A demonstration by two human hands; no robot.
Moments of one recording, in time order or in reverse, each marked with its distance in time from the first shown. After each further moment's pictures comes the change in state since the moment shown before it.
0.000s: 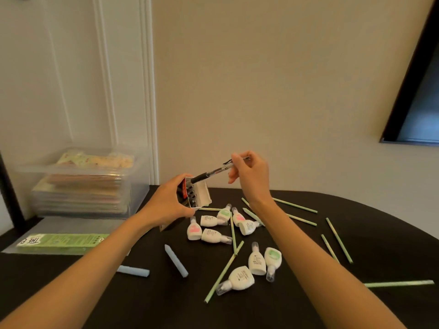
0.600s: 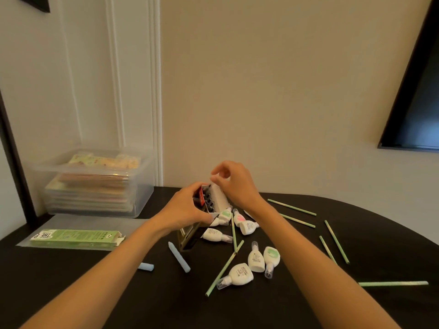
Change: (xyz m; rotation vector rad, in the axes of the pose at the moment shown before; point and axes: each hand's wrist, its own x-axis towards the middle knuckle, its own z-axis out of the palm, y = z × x) left_hand -0.019 0.026 0.012 -0.155 -0.095 -0.041; right_hand -0.012 -0.012 0.008 -0.565 -0.316 -0.231
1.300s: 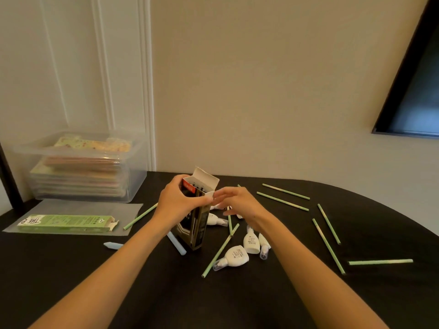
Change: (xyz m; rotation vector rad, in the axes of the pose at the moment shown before) left_hand -0.007 -0.023 0.024 -0.124 0.286 -0.107; right_hand -0.049 0.037 0.017 0.482 -0.358 0.540
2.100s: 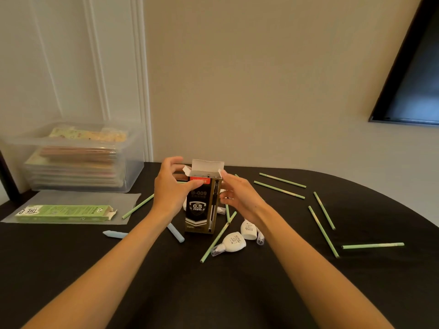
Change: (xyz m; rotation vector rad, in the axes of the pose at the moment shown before) left_hand -0.005 0.003 0.005 -0.177 0.195 0.059; right_hand 0.000 0.016 0.004 0.355 0.013 -0.006
